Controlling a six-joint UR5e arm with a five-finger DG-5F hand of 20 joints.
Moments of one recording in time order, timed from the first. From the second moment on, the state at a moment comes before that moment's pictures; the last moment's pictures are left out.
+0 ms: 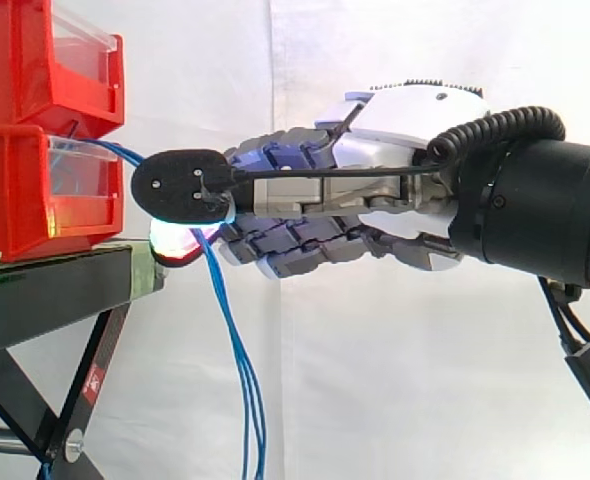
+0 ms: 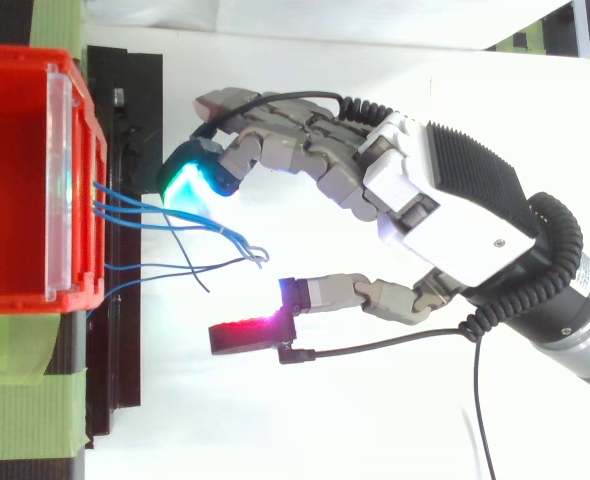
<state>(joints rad) 0.35 -2.02 -1.82 -2.11 -0.78 -1.03</state>
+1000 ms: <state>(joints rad) 0.35 -2.02 -1.82 -2.11 -0.78 -1.03</state>
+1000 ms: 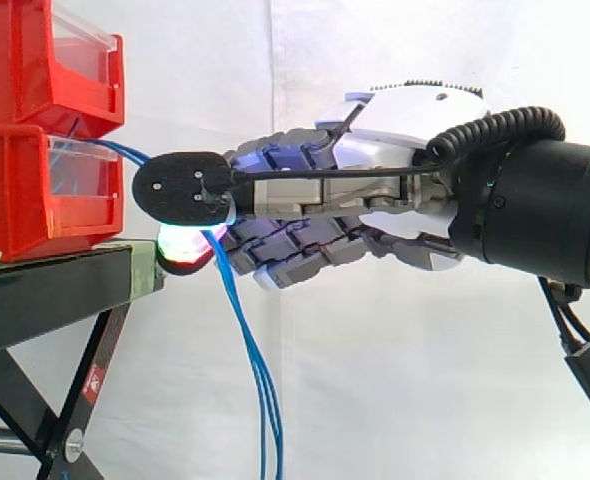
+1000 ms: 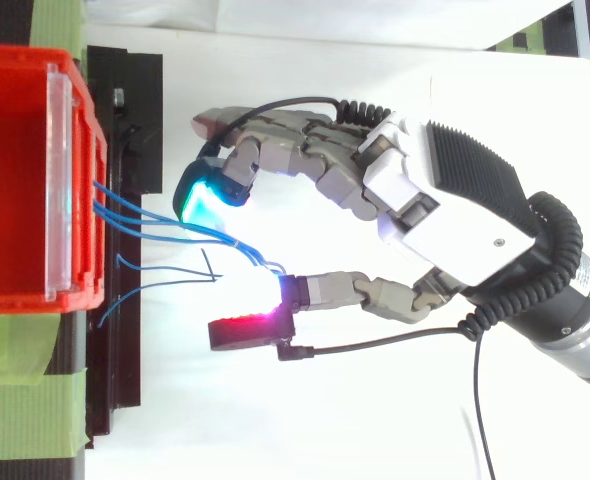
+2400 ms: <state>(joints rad) 0.34 -2.02 -1.82 -2.11 -0.79 -0.95</state>
